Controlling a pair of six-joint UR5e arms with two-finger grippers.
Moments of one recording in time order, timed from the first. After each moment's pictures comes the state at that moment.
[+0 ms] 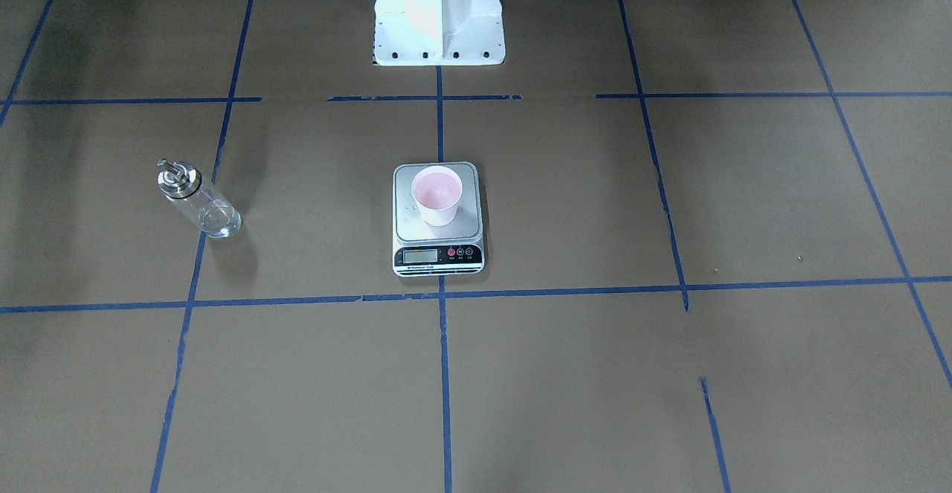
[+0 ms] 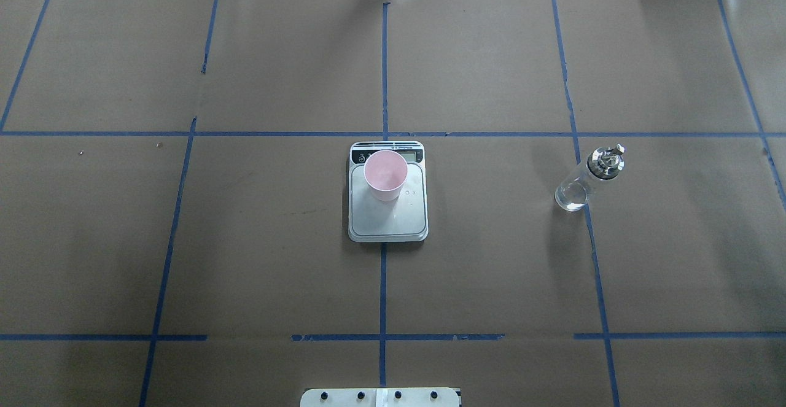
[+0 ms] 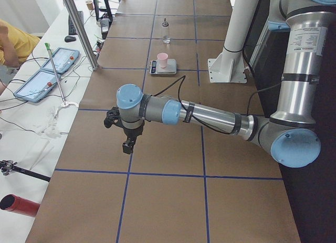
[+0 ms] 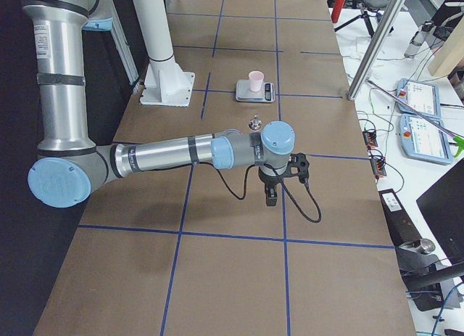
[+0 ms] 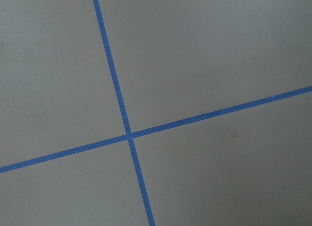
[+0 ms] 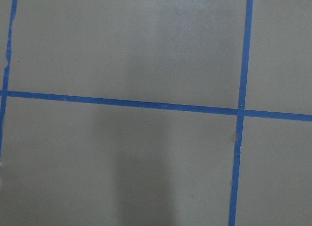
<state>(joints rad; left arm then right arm) -1.55 -1.63 -1.73 -1.53 -2.36 0.16 1.48 -1.56 1.75 -1.59 2.42 0.11</state>
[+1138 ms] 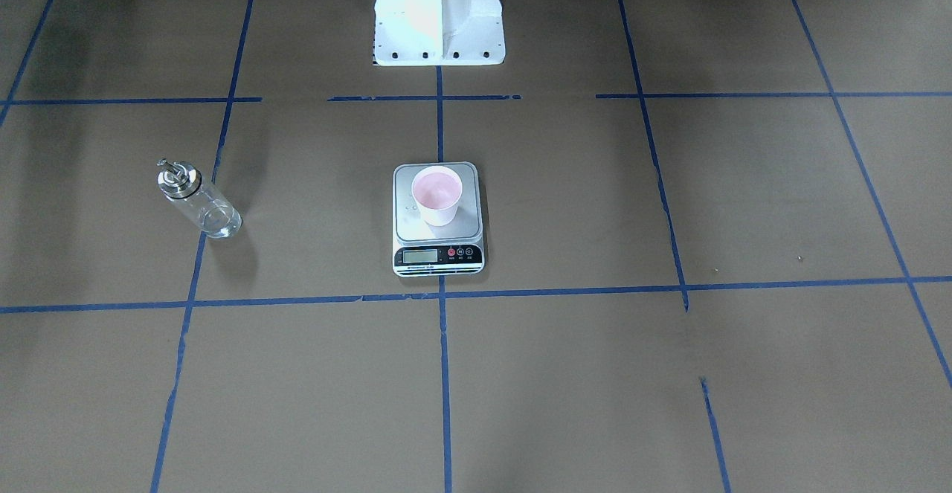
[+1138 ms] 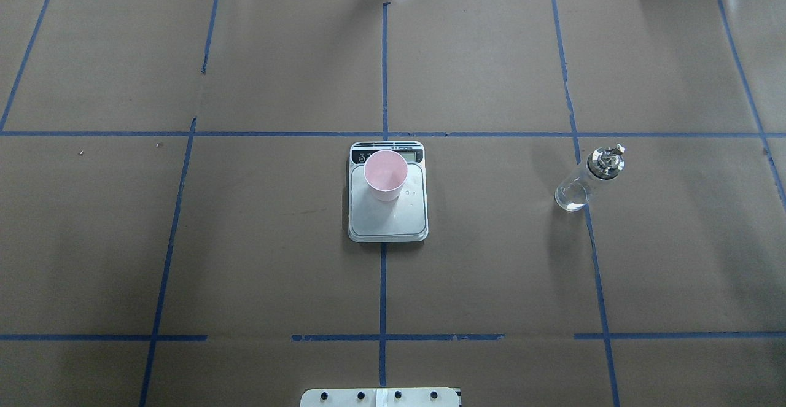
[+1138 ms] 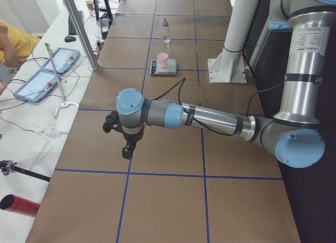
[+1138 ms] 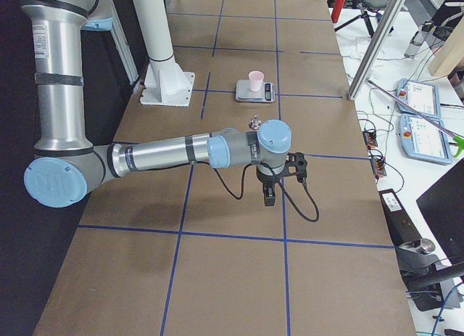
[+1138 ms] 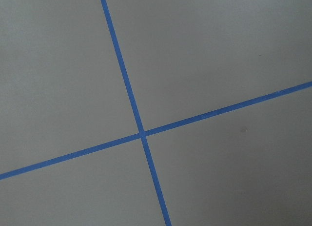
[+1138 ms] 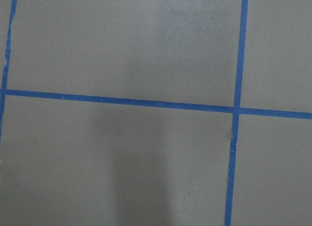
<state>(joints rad) -1.59 -1.63 -1.70 -1.52 -2.37 0.18 1.49 -1.58 1.77 -1.59 2.41 0.11</state>
